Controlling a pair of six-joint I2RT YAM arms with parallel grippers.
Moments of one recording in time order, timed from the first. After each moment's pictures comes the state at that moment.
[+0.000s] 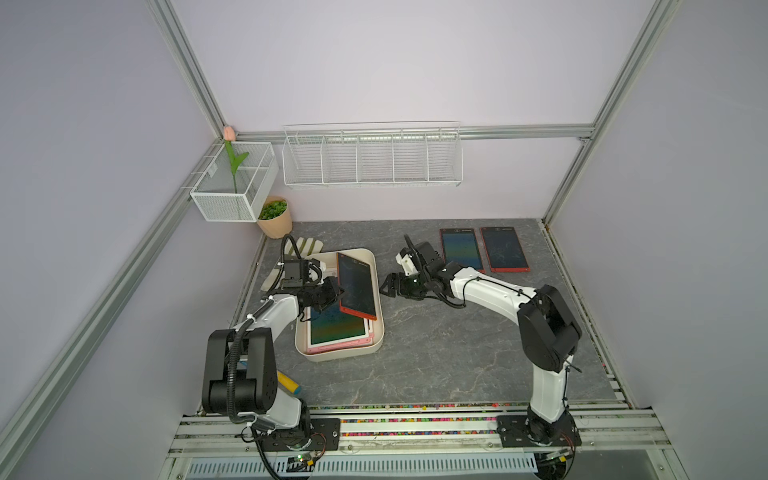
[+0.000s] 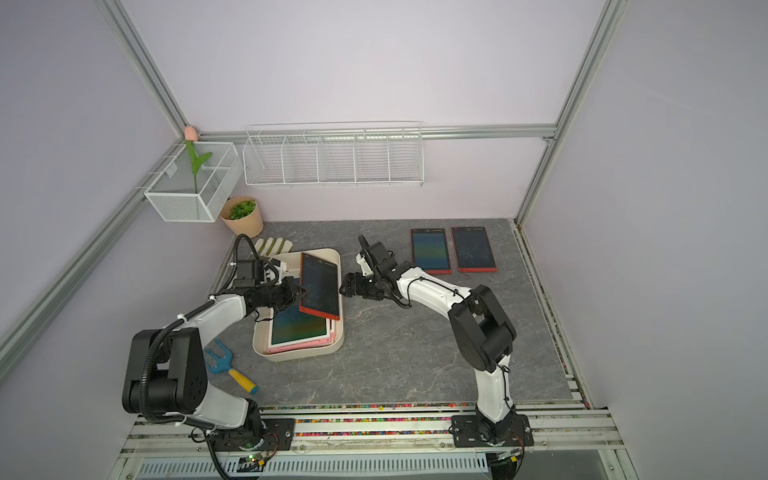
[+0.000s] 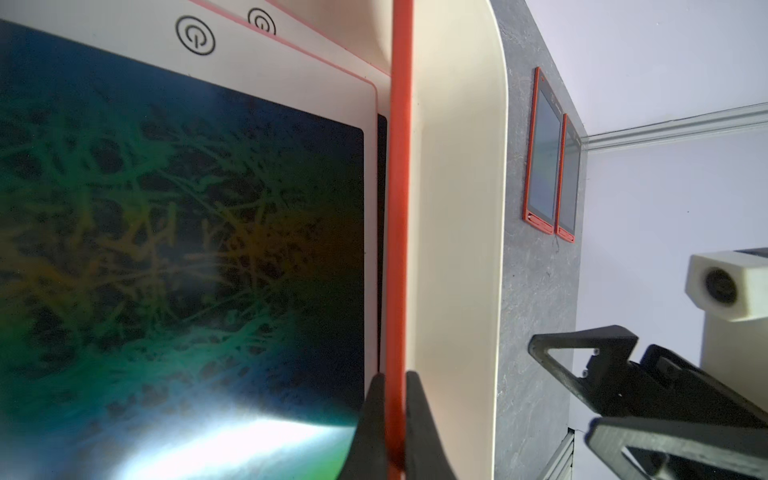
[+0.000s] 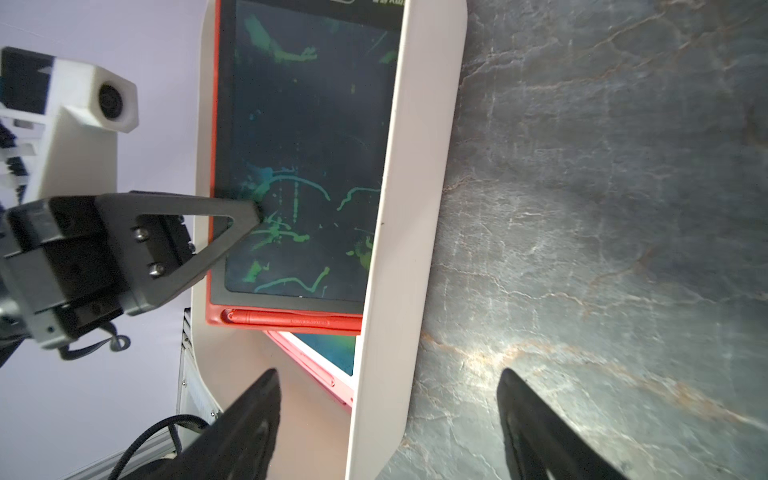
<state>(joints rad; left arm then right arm) -0.03 1.50 0.85 -0.24 0.63 -0.51 0.72 1.92 1.45 -0.38 -0.38 0.66</state>
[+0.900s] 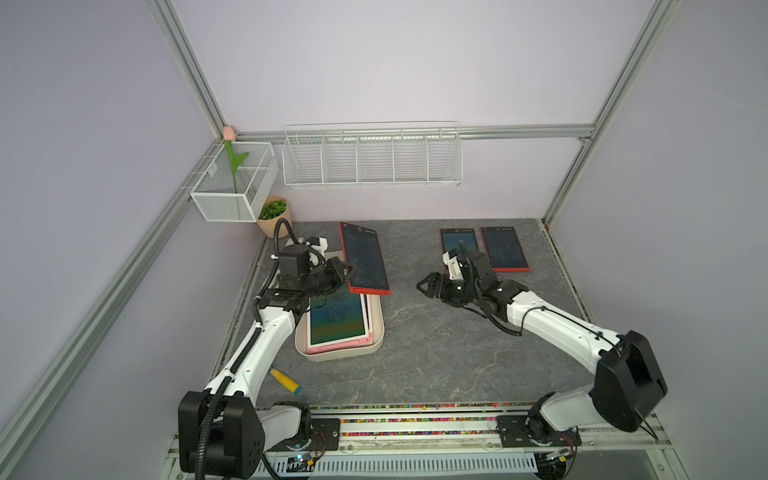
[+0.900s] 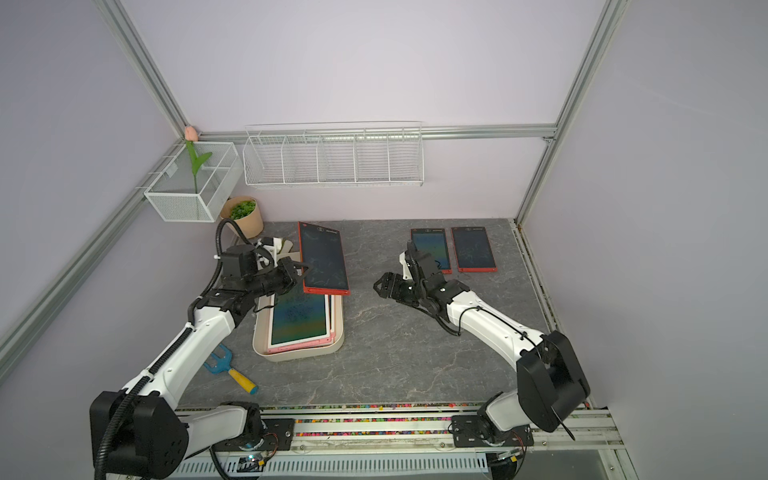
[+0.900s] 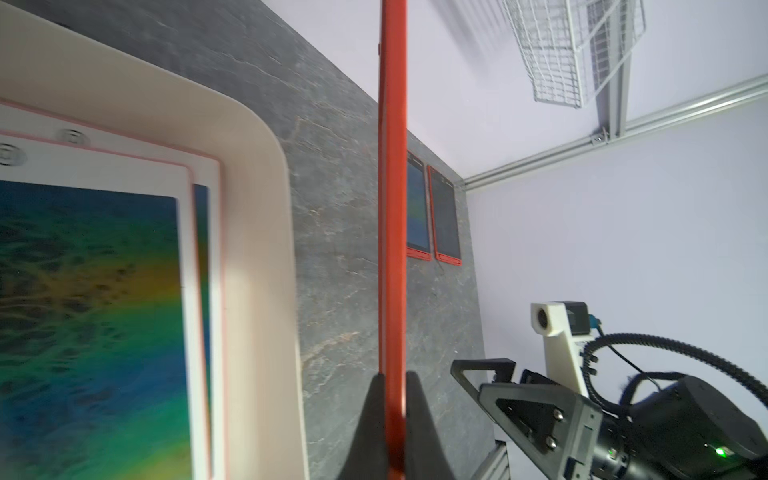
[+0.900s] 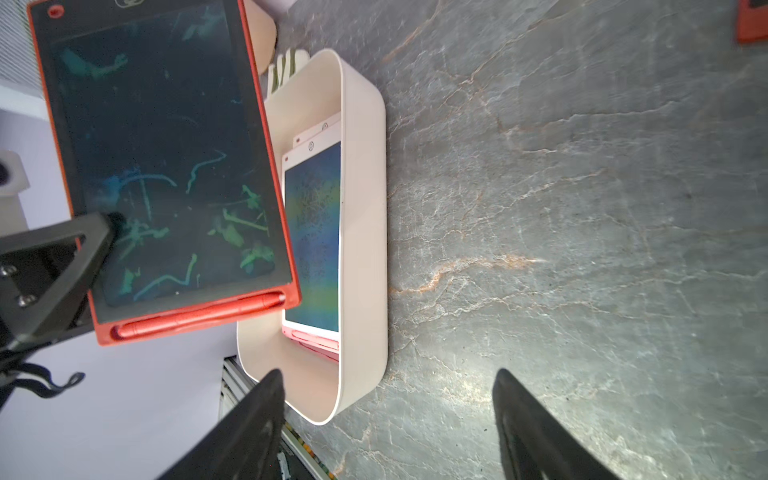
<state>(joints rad) -0.22 1.22 0.92 -0.16 0.58 -0.79 0.59 1.41 0.98 -0.26 -0.29 0.84</state>
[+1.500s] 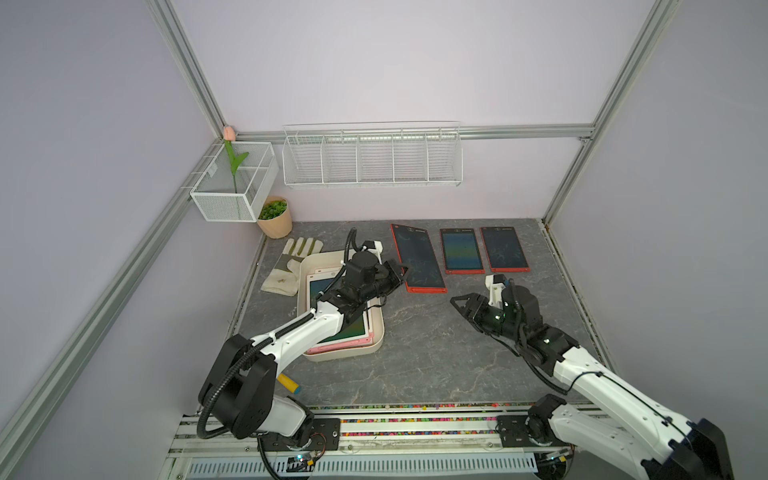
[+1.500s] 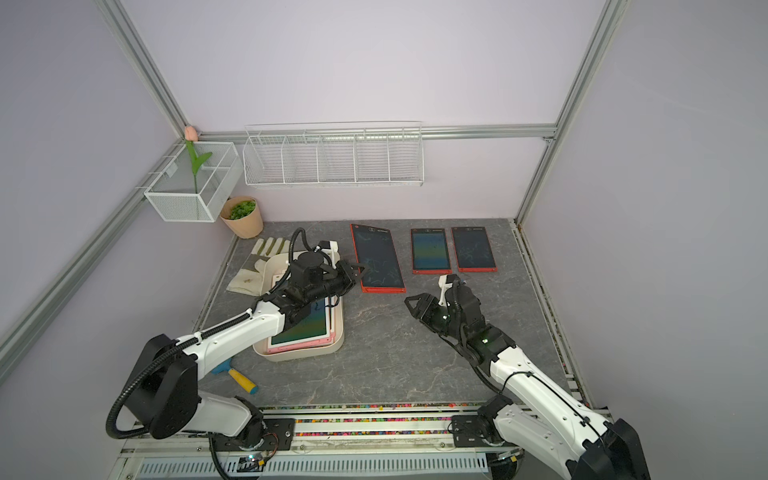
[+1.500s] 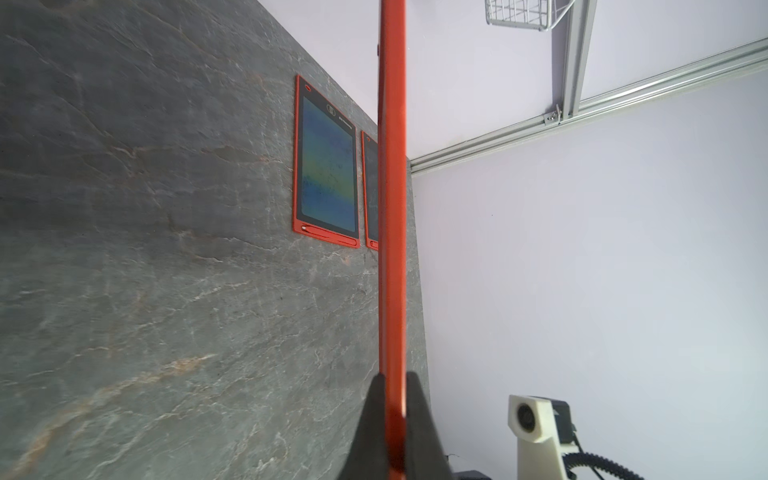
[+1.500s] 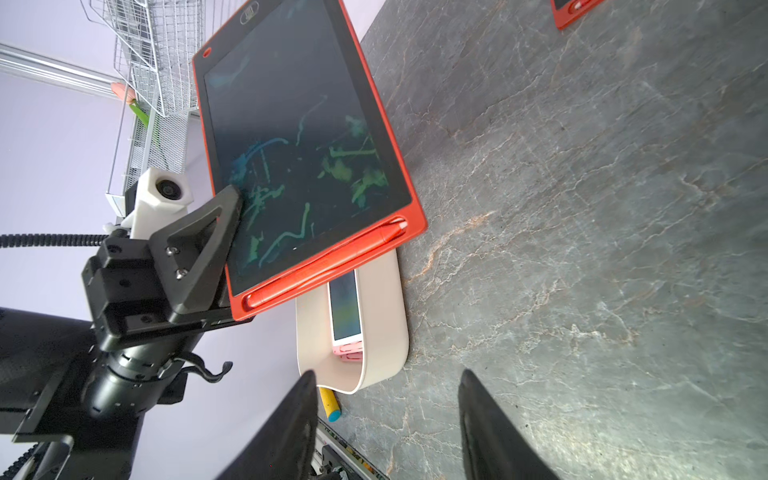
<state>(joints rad) -0.67 1.46 0.92 0.25 0.23 -1.12 0.56 0.94 0.58 -0.13 -0.23 1.11</state>
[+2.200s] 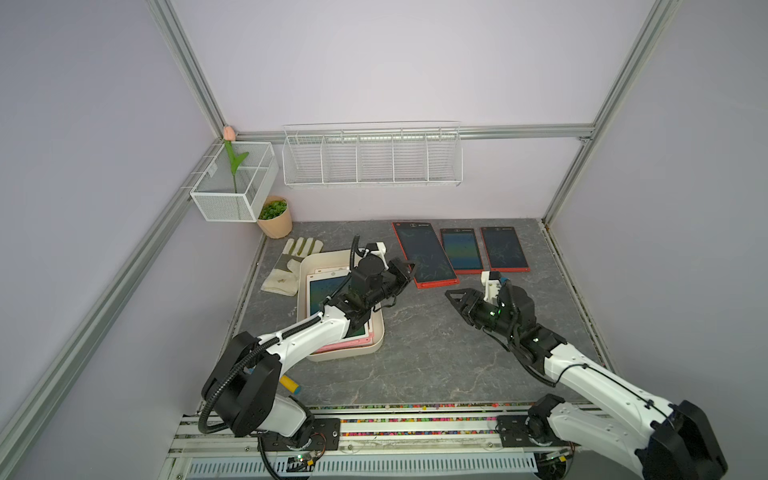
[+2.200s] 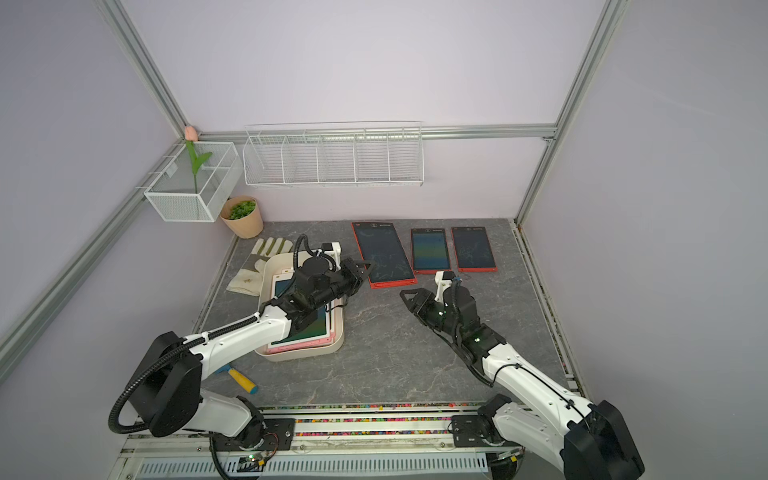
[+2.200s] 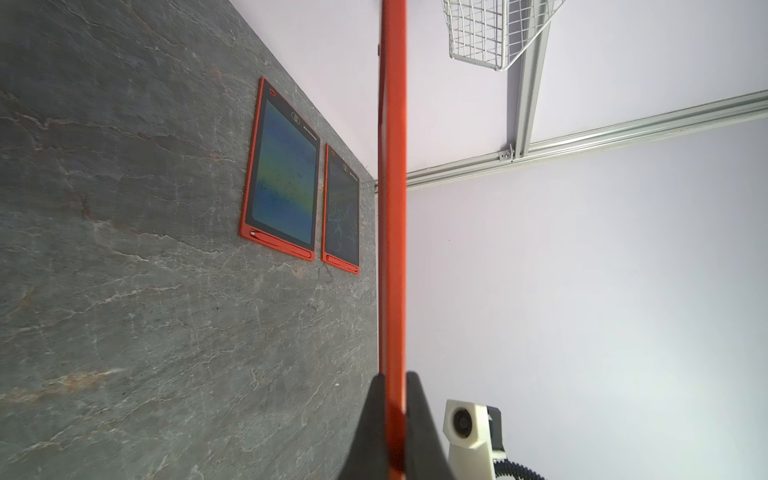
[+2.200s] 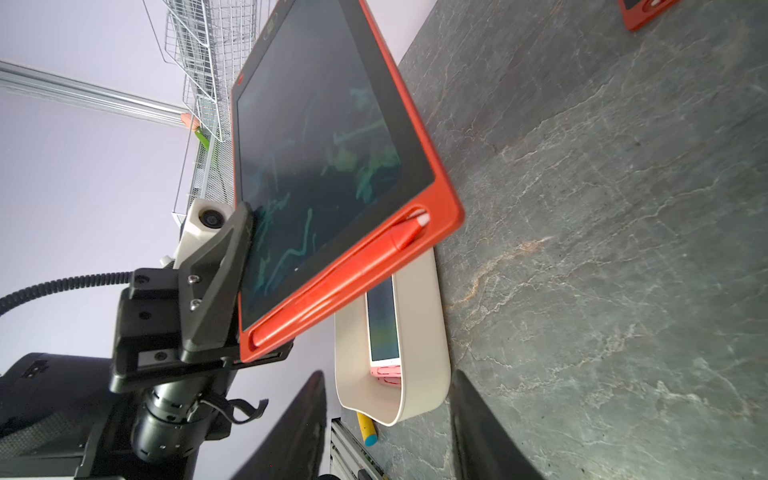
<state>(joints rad) -0.71 1.46 0.89 0.39 0.15 -1.27 0.56 1.03 0.55 0.14 -0.25 1.19</state>
